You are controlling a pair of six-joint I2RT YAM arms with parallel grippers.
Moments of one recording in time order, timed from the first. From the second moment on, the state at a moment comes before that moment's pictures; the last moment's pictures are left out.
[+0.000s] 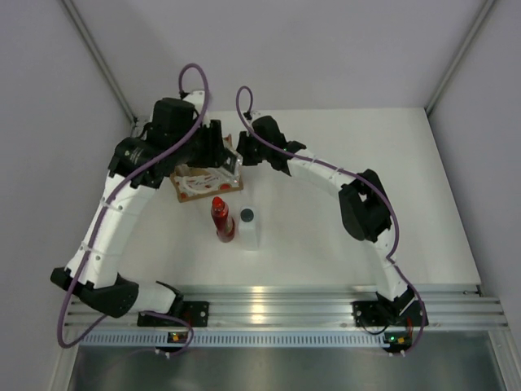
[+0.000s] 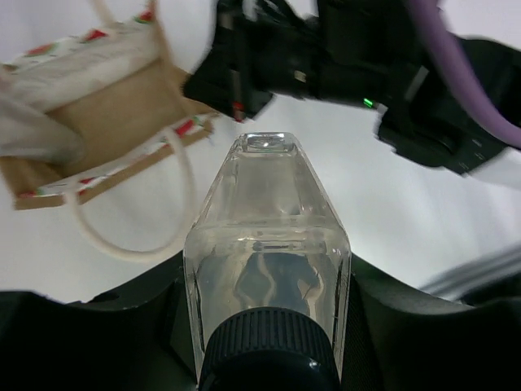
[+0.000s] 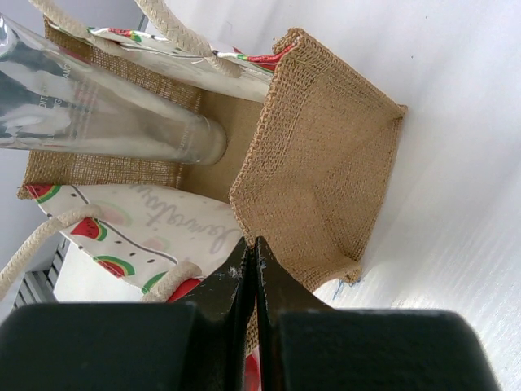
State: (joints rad) left arm -0.45 1.36 1.84 -1.09 -0.04 -0.30; right arm 0.71 2.22 1.88 -0.16 -0.21 0.55
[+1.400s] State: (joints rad) left arm -1.33 1.59 1.30 -0.80 -0.36 -0.55; right arm 0.71 2.22 1.89 -0.17 -0.22 0.55
